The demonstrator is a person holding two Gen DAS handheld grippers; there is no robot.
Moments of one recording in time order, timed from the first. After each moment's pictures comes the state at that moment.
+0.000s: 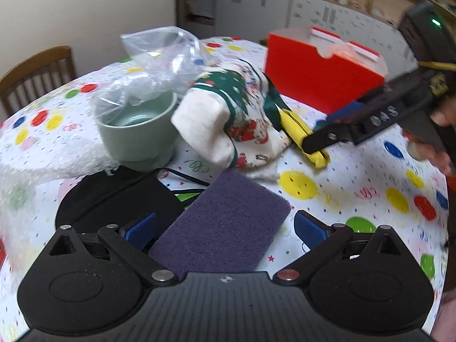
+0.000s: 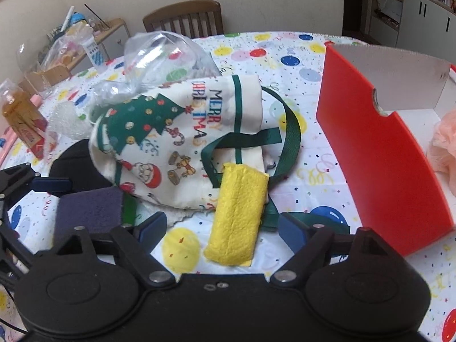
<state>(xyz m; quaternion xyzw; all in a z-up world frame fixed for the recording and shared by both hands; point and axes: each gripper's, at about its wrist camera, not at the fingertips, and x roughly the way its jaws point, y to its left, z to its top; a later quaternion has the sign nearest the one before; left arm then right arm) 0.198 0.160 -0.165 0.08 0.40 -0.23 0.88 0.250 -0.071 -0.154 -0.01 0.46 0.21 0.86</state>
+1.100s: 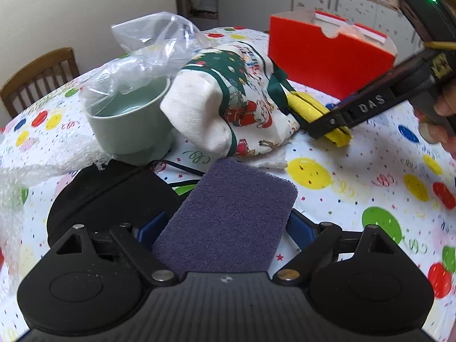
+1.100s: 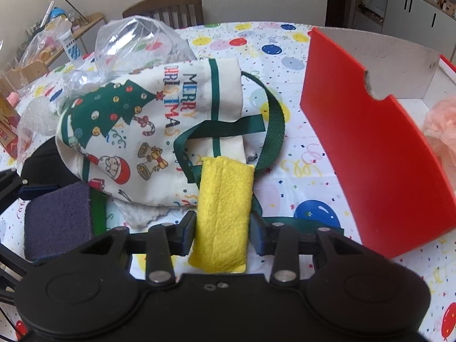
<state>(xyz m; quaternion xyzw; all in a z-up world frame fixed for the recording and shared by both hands) 0.199 0.148 -0.180 0.10 0.41 -0.20 0.89 0.253 -0.072 -0.167 -0.02 0.47 0.17 0.87</state>
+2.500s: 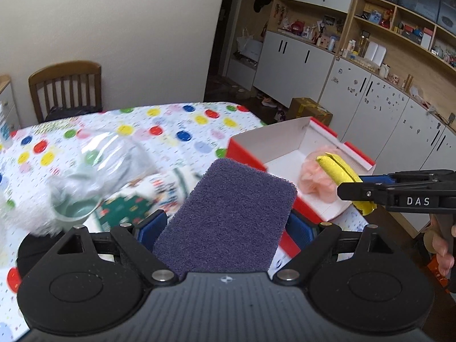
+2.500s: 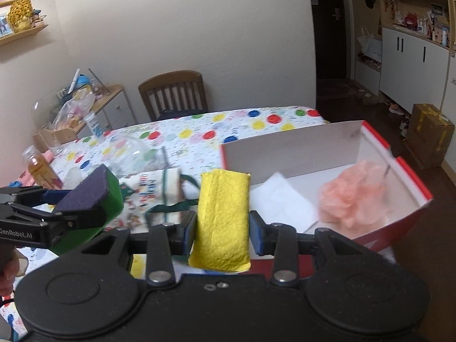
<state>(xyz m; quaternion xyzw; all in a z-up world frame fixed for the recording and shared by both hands) 0.218 0.015 -0.053 -0.05 0.35 -0.12 0.93 0.231 -0.234 -0.049 0.02 0.35 0.22 0.91</state>
